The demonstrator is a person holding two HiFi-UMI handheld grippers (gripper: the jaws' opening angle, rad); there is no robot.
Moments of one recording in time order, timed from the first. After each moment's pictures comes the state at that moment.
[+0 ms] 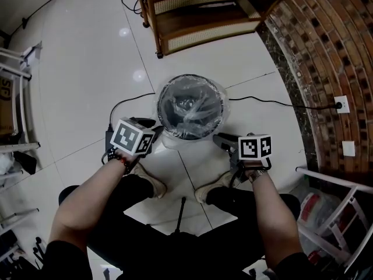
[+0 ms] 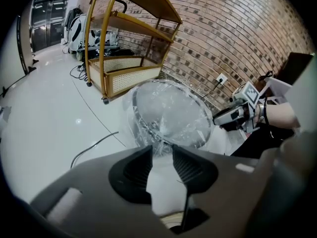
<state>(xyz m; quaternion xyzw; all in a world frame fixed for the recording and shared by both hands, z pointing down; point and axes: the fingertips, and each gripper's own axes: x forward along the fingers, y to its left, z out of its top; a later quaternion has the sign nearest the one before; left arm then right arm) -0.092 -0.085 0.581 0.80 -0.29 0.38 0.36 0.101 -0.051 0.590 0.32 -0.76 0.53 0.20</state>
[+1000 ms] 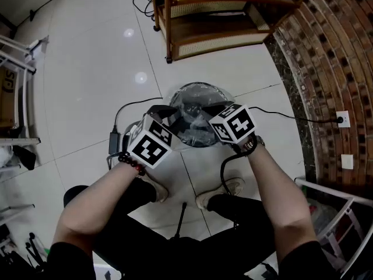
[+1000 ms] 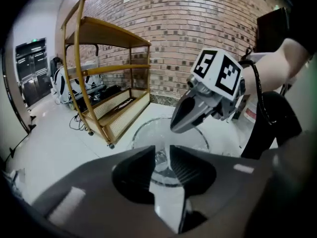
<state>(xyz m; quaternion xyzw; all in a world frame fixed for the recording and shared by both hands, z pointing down) -0.049 -0.123 0.501 0.87 -0.29 0.36 0.16 0.005 -0.154 0.536 0.24 -0.85 0.22 0.42</state>
